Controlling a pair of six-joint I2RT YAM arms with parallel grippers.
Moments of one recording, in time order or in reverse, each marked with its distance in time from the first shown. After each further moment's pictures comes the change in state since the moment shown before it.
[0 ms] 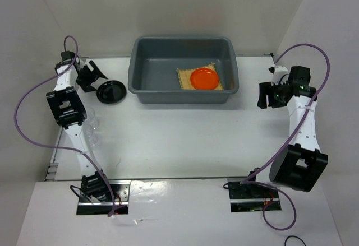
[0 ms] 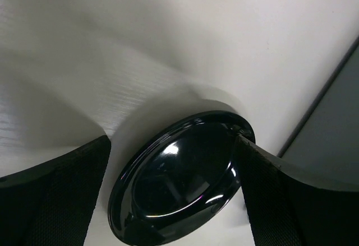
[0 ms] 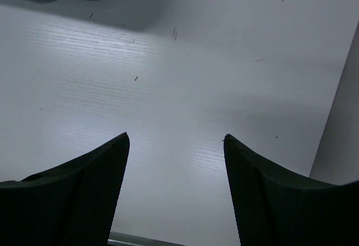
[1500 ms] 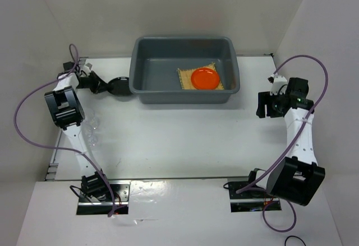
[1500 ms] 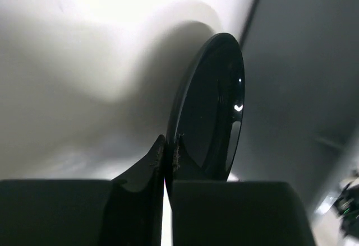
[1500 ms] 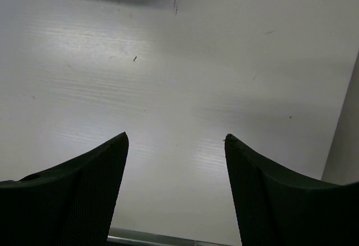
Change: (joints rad) left arm 0.025 -0.014 -0.206 0.077 0.498 0.068; right arm -0.021 -0.113 -0.155 0.050 0.012 0.018
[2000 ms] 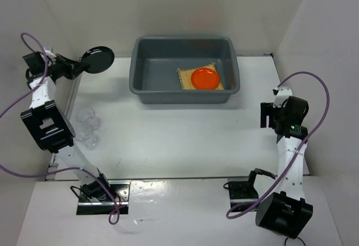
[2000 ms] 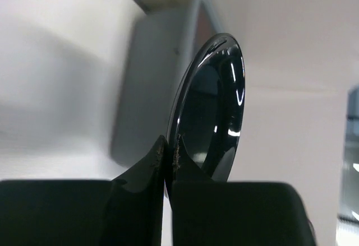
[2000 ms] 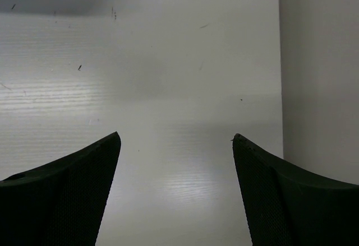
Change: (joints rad) left arm 0.174 -0.523 -0.311 0.388 0.015 -0.431; right arm -0.023 -0.338 -0.315 0.224 0.158 0.029
